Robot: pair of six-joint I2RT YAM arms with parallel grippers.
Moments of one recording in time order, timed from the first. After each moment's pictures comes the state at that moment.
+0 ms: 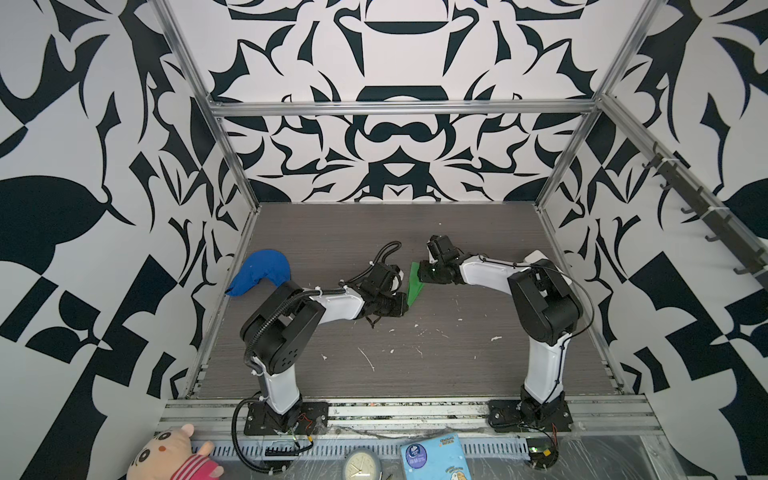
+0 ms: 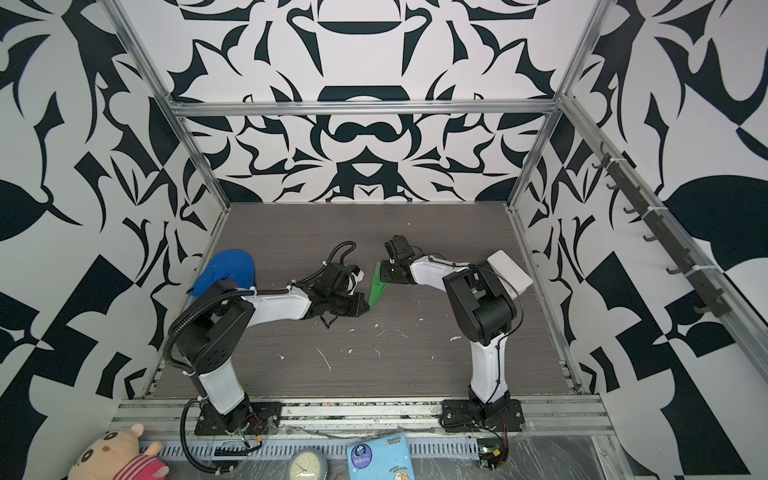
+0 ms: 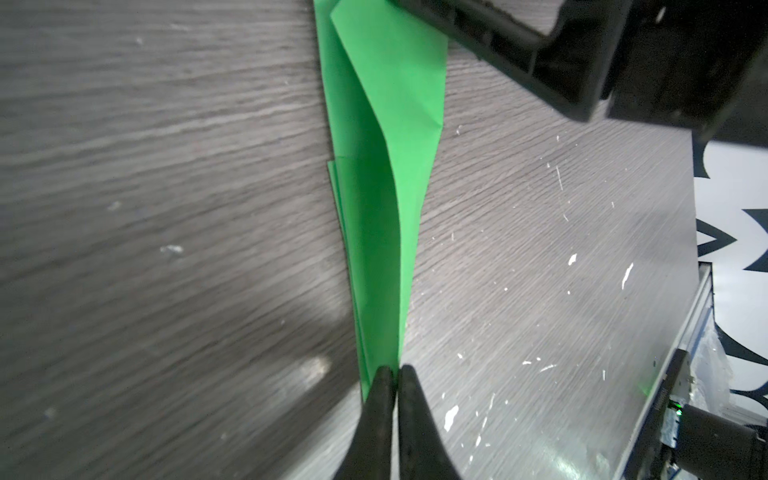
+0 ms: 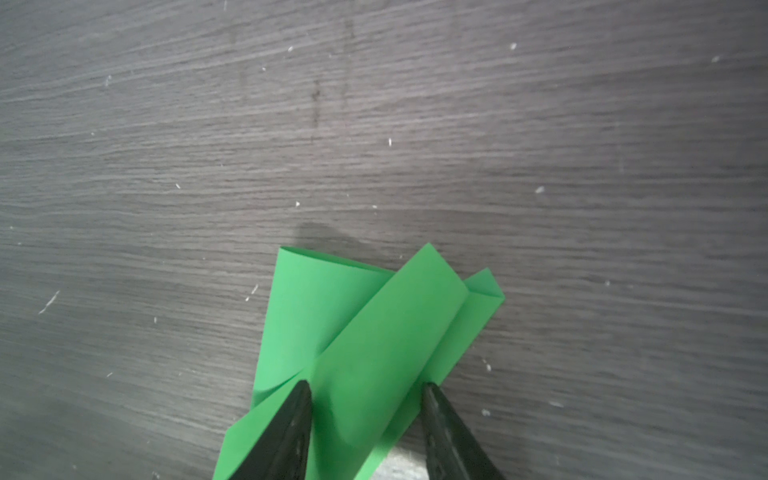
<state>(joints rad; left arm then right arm) -0.73 1.79 0.90 -0.02 0.34 -0.58 0.49 1.97 1.20 -0.24 -0.04 0.53</state>
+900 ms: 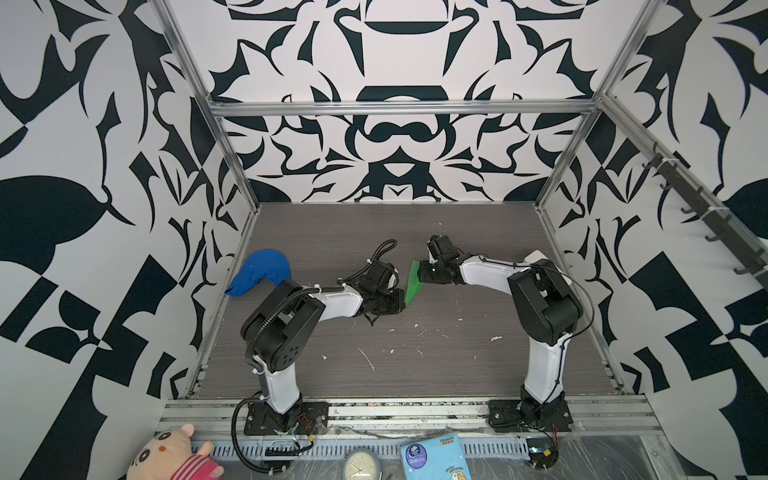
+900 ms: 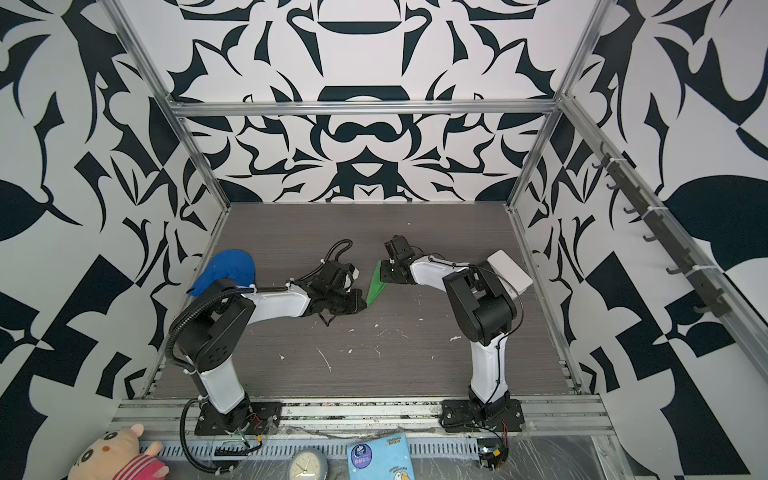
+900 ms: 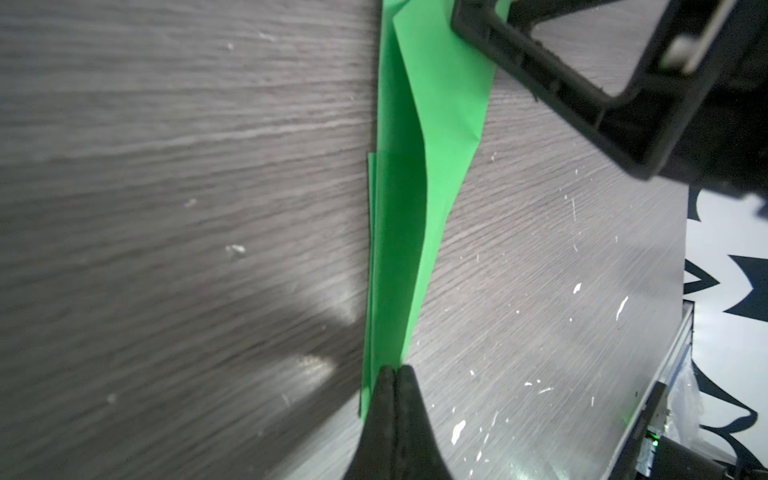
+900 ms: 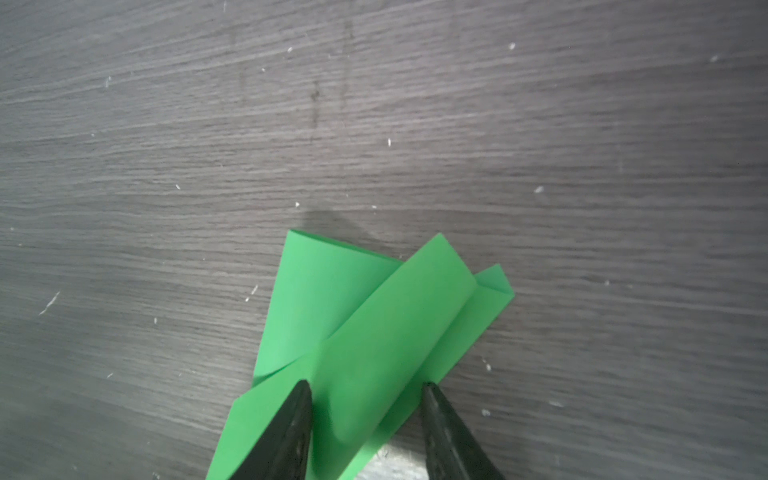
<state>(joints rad) -0.69 1.80 0.91 -0.02 0.35 -0.68 0.49 1.97 1.20 -0.24 -0.04 0.53</state>
